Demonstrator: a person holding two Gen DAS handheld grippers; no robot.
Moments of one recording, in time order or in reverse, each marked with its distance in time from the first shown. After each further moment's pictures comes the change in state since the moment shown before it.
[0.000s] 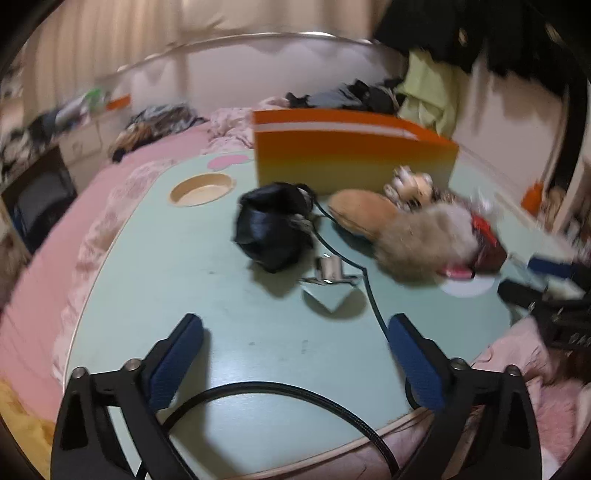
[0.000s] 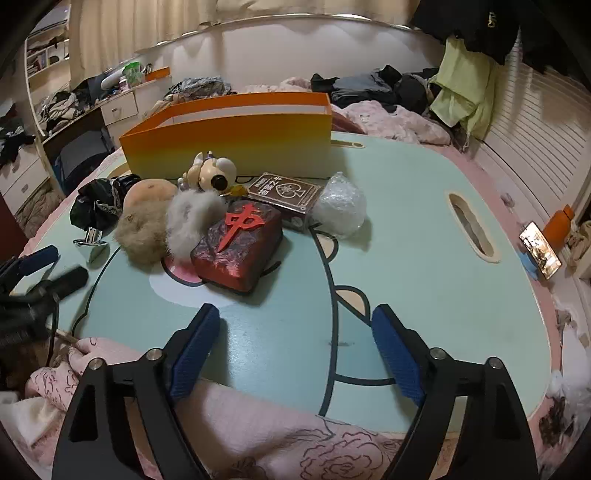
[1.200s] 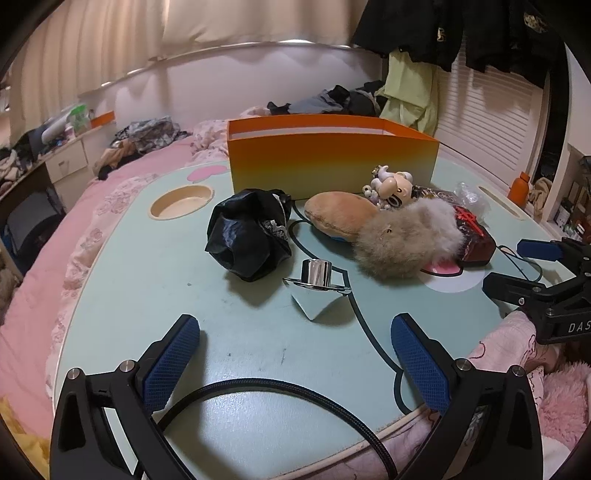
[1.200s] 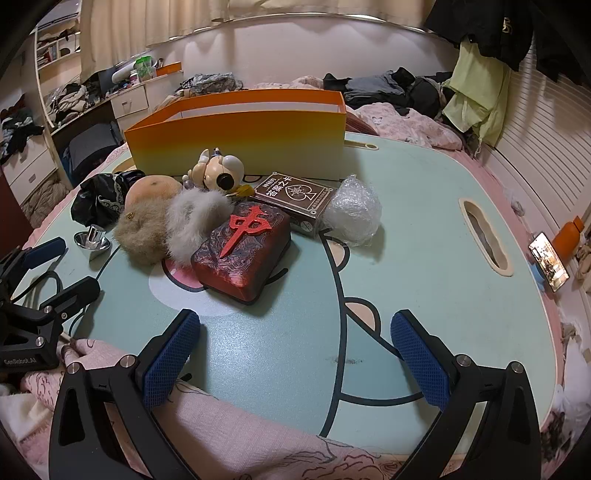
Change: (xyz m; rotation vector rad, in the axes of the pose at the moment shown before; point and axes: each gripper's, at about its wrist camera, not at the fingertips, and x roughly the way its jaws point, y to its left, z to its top) left arm 0.001 -0.003 0.000 0.031 -0.030 -0.048; right arm 0.007 0.001 0.000 -0.035 -0.002 0.017
